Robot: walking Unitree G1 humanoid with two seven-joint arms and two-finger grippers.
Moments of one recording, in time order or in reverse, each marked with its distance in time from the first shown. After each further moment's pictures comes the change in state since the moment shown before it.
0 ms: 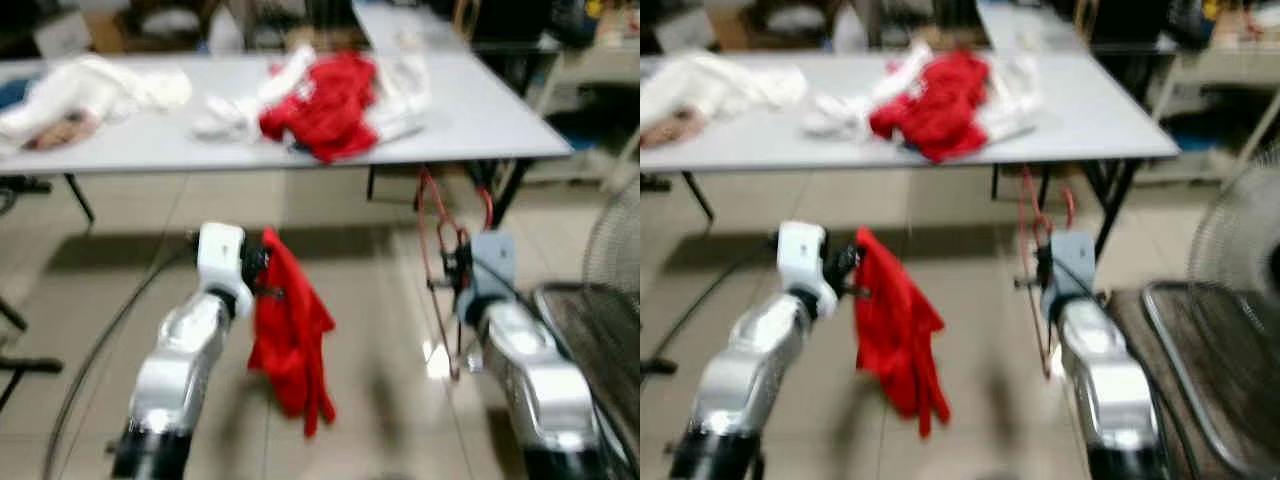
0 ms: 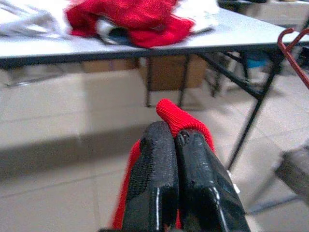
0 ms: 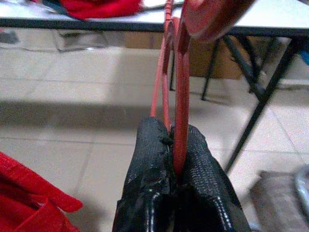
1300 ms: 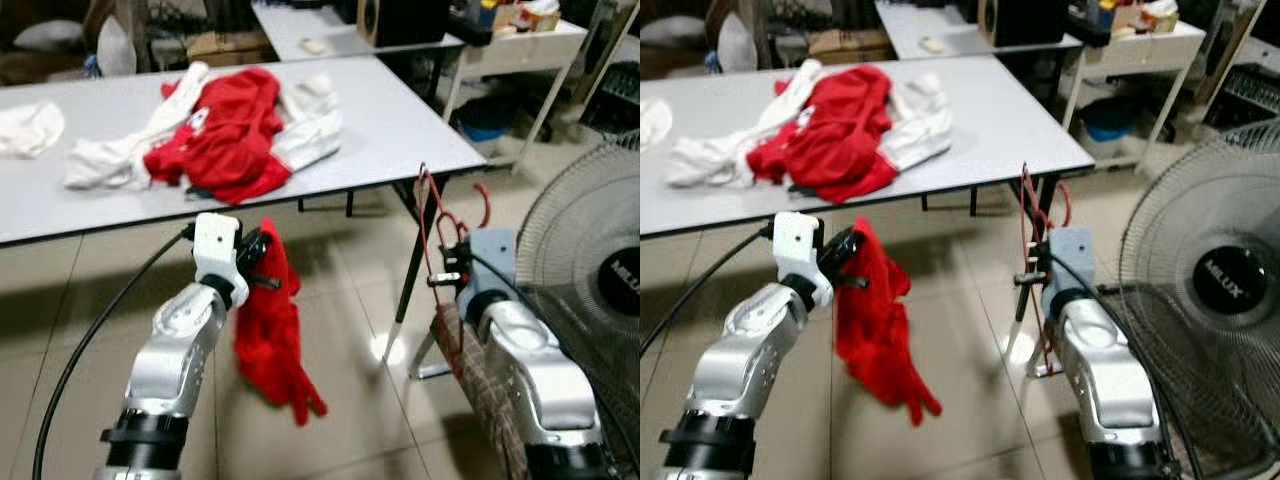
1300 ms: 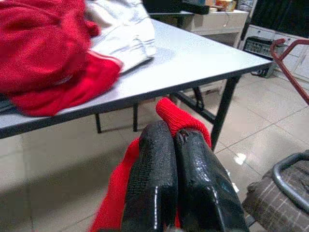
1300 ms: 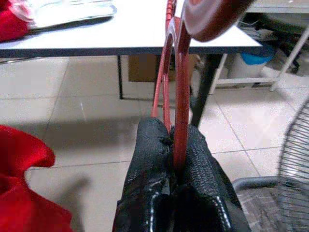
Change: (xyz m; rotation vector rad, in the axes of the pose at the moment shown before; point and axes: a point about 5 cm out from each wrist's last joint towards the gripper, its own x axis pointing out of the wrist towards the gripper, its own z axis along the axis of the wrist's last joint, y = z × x) left arm 0.006 0.007 0.016 0.013 -0.057 -0.022; right arm 0.003 0.001 0.010 -0.027 -0.039 0.021
